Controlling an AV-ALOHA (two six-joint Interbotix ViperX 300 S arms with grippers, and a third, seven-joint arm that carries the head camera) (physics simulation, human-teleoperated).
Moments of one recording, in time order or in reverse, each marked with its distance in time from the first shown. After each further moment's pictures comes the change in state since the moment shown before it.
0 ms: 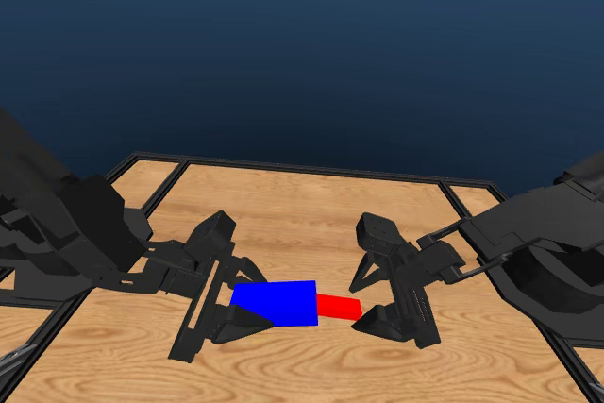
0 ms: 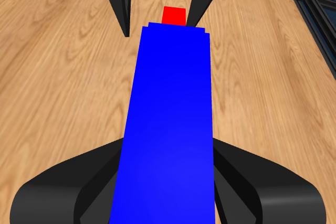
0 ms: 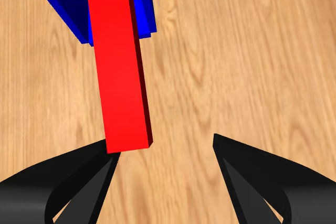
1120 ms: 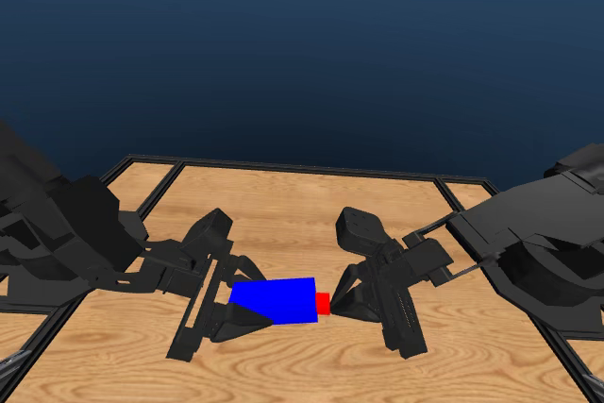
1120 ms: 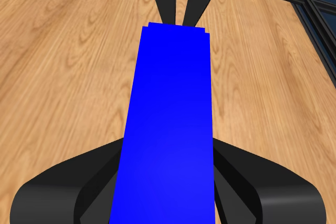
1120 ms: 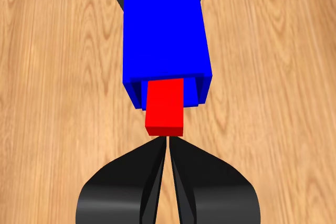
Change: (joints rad) left arm 0.016 -0.010 -0.008 0.019 0.014 0.000; right arm 0.029 0.031 -0.133 -0.078 0.043 0.030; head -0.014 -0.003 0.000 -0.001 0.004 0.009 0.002
